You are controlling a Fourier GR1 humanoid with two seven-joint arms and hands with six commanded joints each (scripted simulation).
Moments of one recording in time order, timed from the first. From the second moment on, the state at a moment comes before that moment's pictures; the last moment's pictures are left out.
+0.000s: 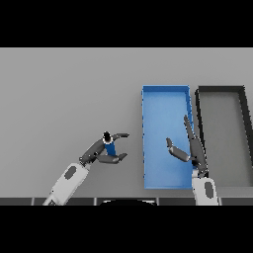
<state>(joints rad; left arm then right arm) -0.20 0.21 -0.52 -1.31 0.08 -0.15 -0.14 0.10 -0.15 0.08 -1.70 0.18 0.03 -0.10</state>
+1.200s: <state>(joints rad) -0.24 0.13 -0.53 -1.59 0.08 -0.17 -0.11 0.09 -0.16 0.07 -1.69 0.20 0.03 -0.09</state>
